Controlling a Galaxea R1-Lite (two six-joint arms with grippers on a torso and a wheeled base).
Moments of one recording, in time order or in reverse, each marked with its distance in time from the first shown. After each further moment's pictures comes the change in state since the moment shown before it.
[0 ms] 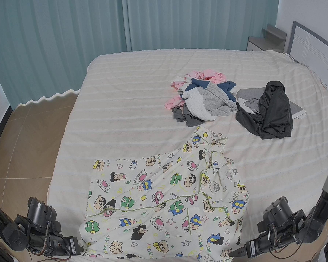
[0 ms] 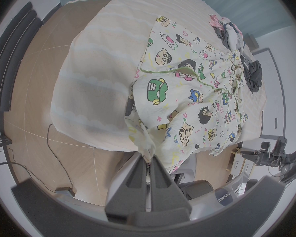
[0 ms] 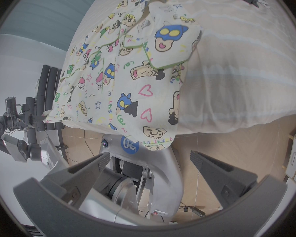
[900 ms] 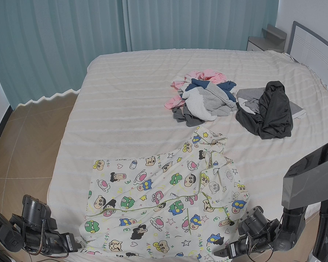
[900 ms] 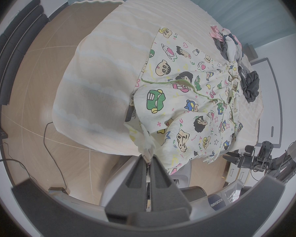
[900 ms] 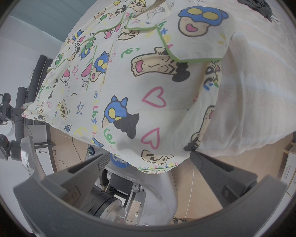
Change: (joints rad) left arm 0.017 -0.078 0.000 0.013 0.000 -0.050; right arm 0.105 0.328 -0.067 -0.275 -0.132 0.003
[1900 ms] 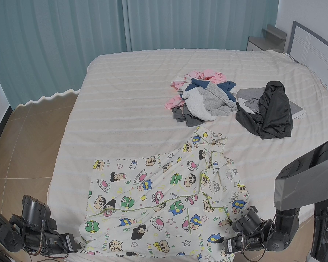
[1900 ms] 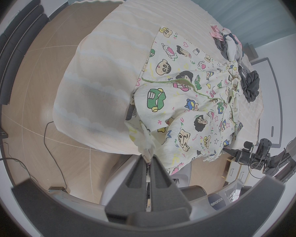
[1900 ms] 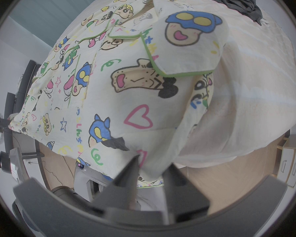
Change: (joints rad) left arm 0.000 -0.008 0.000 0.013 0.000 0.000; right arm 0.011 0.054 -0.066 -0.012 -0.140 0.046
